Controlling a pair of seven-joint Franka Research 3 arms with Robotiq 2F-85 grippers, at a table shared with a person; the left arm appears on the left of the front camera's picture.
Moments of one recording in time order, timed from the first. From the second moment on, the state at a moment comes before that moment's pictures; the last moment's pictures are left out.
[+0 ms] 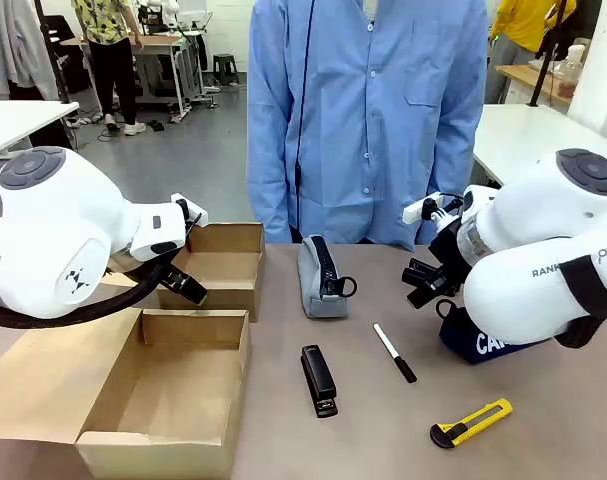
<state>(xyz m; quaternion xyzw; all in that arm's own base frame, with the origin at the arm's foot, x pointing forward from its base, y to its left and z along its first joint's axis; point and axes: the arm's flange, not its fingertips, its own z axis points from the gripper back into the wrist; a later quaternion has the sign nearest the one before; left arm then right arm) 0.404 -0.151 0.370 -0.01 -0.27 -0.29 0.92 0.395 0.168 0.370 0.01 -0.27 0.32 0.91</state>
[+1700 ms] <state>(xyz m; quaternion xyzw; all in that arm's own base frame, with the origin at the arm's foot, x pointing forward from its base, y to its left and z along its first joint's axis) 0.363 -0.135 0.461 -0.15 -0.23 -0.29 0.92 0.358 0.119 0.460 0.18 -0.21 0.25 0.93</state>
